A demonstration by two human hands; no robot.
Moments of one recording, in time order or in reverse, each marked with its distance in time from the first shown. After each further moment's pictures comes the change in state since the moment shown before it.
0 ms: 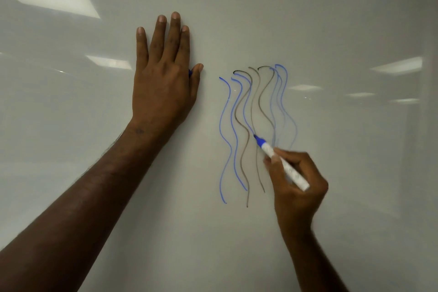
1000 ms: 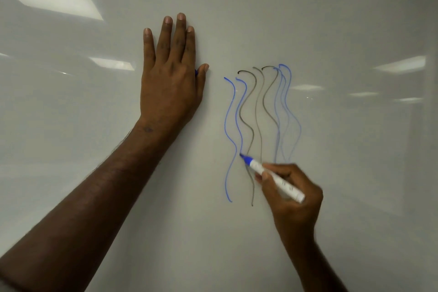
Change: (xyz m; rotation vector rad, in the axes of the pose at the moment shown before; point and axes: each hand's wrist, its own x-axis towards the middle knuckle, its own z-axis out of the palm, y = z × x) left_hand 0.003 0.000 -0.001 0.017 -0.018 -0.017; right_hand -0.017 -0.013 -0.007 0.027 -0.150 0.071
